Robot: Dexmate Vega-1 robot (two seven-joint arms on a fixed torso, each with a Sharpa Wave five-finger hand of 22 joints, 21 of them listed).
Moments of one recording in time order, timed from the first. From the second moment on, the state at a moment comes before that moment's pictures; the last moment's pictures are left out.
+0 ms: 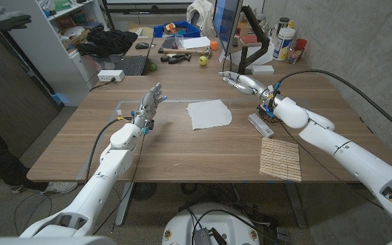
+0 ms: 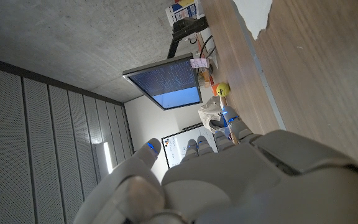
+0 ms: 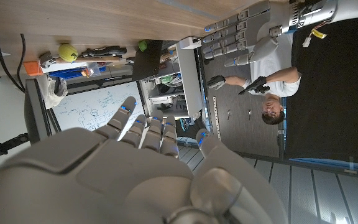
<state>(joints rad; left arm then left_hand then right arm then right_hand) 0.90 0.33 0.13 -1.32 -0.38 -0.21 -0.17 0.09 0.10 0.52 0.18 0.30 -0.14 -0.06 0.19 0.18 -0.14 -0.11 0.19 0.18 -0.17 -0.03 0.19 0.19 -0.17 -0.03 0.81 0.18 -0.68 -0.71 -0.55 -1.51 -0.22 0.43 -0.01 0.14 0.13 0.45 0.12 0.19 0.17 -0.03 0.18 0.18 0.16 -0.02 0.20 0.18 0.01 -0.03 0.19 0.18 -0.03 -0.04 0.66 0.17</state>
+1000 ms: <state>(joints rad) 0.89 0.36 0.16 -1.33 -0.35 -0.23 -0.17 0.08 0.10 0.53 0.19 0.30 -0.13 -0.06 0.19 0.18 -0.14 -0.11 0.19 0.18 -0.17 -0.03 0.19 0.19 -0.17 -0.03 0.81 0.18 -0.64 -0.72 -0.60 -1.59 -0.43 0.35 0.02 0.16 0.13 0.45 0.12 0.19 0.17 -0.04 0.18 0.18 0.16 -0.03 0.20 0.18 0.00 -0.04 0.19 0.18 -0.03 -0.04 0.65 0.17</state>
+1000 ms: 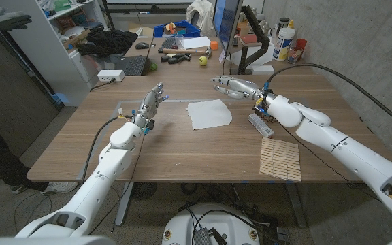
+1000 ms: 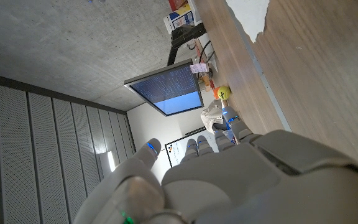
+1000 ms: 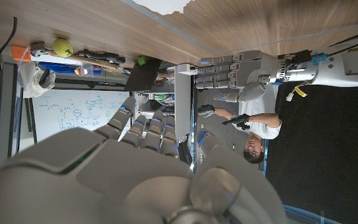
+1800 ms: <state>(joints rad) 0.88 0.37 0.16 -1.29 -0.35 -0.24 -0.19 0.08 0.10 0.53 0.19 0.30 -0.13 -0.06 0.19 0.18 -0.14 -0.11 0.19 0.18 -0.17 -0.03 0.19 0.19 -0.17 -0.03 0.80 0.18 -0.60 -0.70 -0.65 -1.59 -0.51 0.32 0.08 0.16 0.13 0.45 0.12 0.19 0.19 -0.07 0.20 0.18 0.15 -0.03 0.20 0.18 0.00 -0.03 0.19 0.18 -0.03 -0.04 0.64 0.17</state>
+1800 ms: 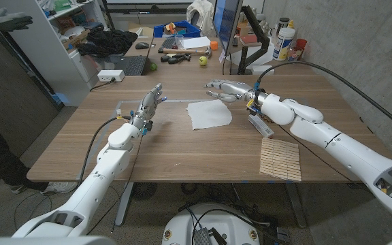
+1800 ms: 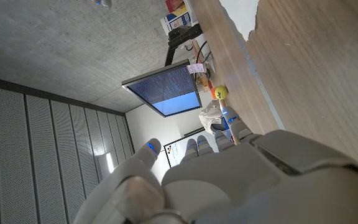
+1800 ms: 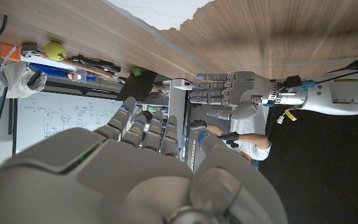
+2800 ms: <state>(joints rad) 0.89 0.39 0.16 -1.30 -0.35 -0.25 -0.20 0.07 0.09 0.53 0.19 0.30 -0.13 -0.07 0.19 0.18 -0.14 -0.11 0.19 0.18 -0.17 -0.03 0.19 0.19 -0.17 -0.03 0.80 0.18 -0.55 -0.68 -0.70 -1.59 -0.59 0.28 0.13 0.16 0.13 0.45 0.12 0.19 0.19 -0.08 0.20 0.18 0.15 -0.04 0.20 0.18 0.01 -0.03 0.19 0.18 -0.03 -0.03 0.64 0.17</state>
